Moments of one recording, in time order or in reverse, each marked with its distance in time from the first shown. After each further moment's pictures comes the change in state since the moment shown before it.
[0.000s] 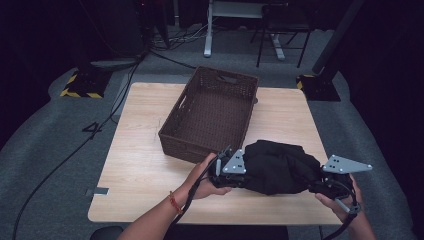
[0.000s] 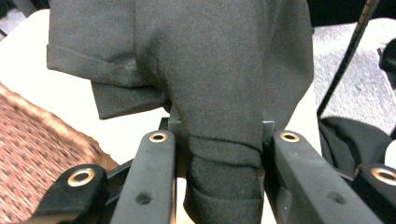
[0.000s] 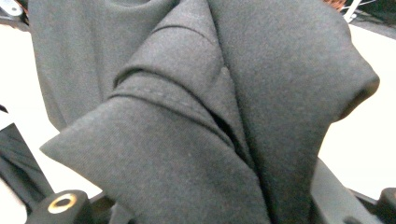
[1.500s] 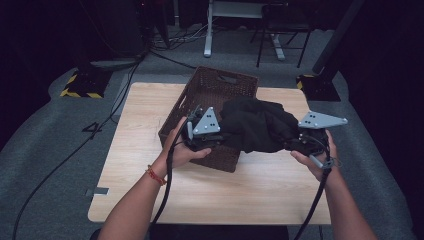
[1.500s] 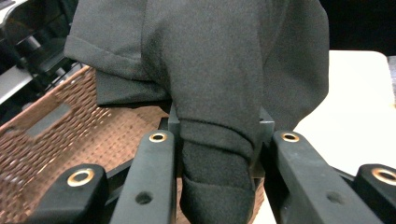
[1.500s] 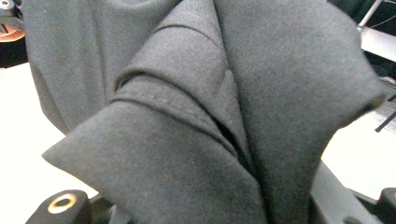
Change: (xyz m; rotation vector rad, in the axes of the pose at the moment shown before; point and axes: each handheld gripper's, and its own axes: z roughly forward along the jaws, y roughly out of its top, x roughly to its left) left arm 0.069 0.014 -0.085 -0.081 0.237 -0.028; right arm -0.002 0.114 0.048 -0.096 -0.016 -0.076
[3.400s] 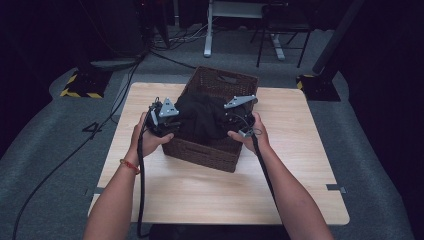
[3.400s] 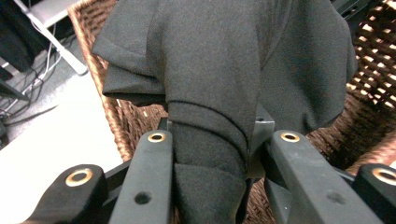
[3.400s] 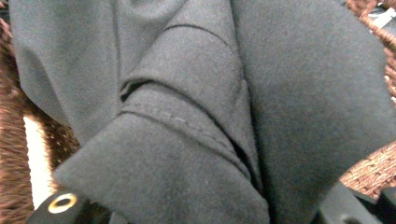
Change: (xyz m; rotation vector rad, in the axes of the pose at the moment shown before) left arm 0.081 -0.097 -0.010 0.201 0.231 -0.196; right arm 0.024 0.030 0.191 0.226 0.053 0.011
